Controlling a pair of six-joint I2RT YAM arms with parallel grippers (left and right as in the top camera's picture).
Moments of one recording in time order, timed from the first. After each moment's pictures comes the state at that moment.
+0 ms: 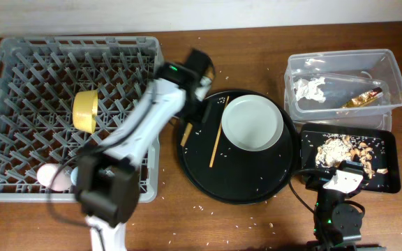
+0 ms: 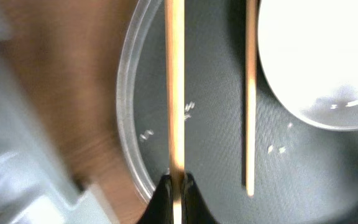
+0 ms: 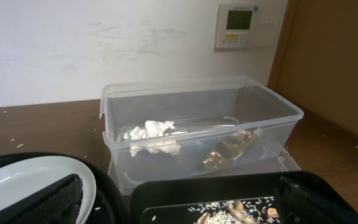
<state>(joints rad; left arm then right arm) -0.49 2.06 1.83 -1.17 0.04 -0.11 0.04 0.01 0.01 -0.04 0.34 -0.01</state>
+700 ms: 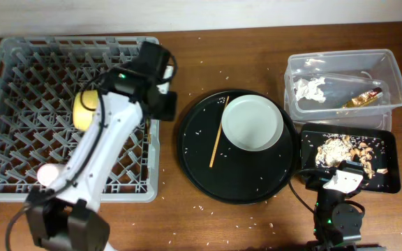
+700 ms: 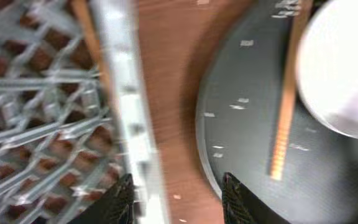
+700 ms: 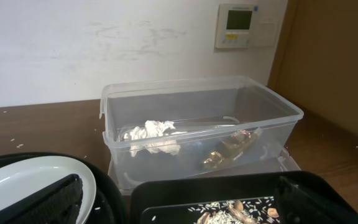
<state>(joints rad) -0.37 1.76 1.67 -1.14 -0.02 -0.16 0.04 0.01 0.01 -0.04 0.34 -0.01</state>
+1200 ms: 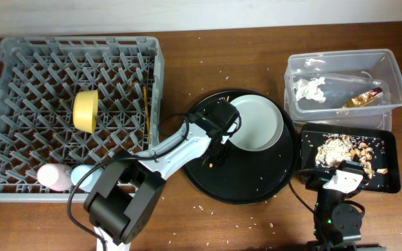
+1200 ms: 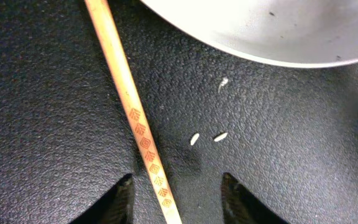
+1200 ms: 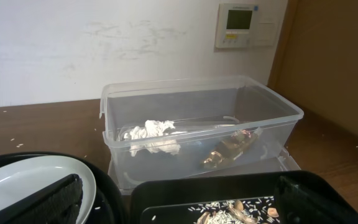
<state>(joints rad) -0.71 2.00 1.36 -0.75 0.08 -0.17 0.04 0.01 0.01 -0.04 0.34 -0.01</state>
